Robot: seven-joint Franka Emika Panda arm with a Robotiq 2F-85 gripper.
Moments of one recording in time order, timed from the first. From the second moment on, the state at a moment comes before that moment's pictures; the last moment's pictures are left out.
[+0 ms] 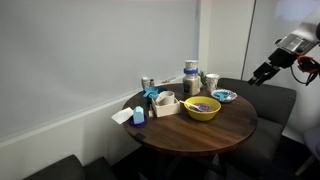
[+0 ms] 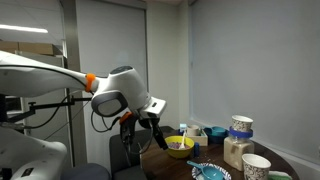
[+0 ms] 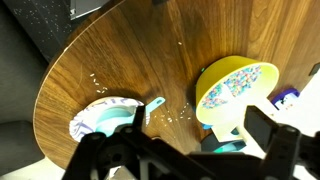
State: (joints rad) arm -0.04 -0.80 -0.25 -2.70 0.16 2.39 -0.10
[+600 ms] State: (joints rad) arm -0.04 -0.43 -0.24 -2.54 0.27 2.55 0.07
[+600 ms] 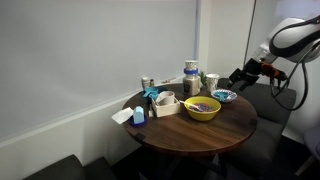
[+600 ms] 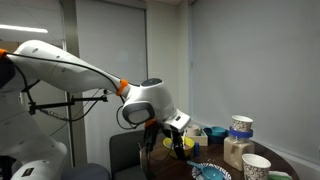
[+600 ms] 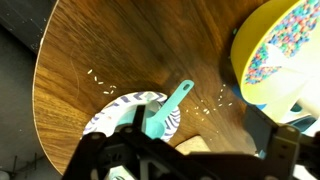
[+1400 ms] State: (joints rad) arm -0.09 -0.35 -0.17 -2.50 0.28 2.55 0.28
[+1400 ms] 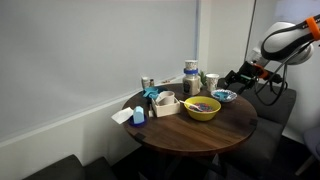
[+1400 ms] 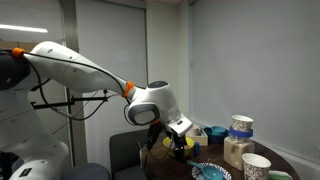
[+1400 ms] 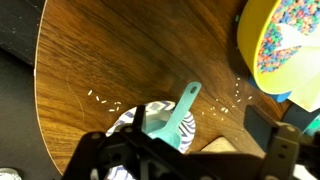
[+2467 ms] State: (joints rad) arm -0.09 -0.17 -0.14 -2.45 0.38 2.63 0.34
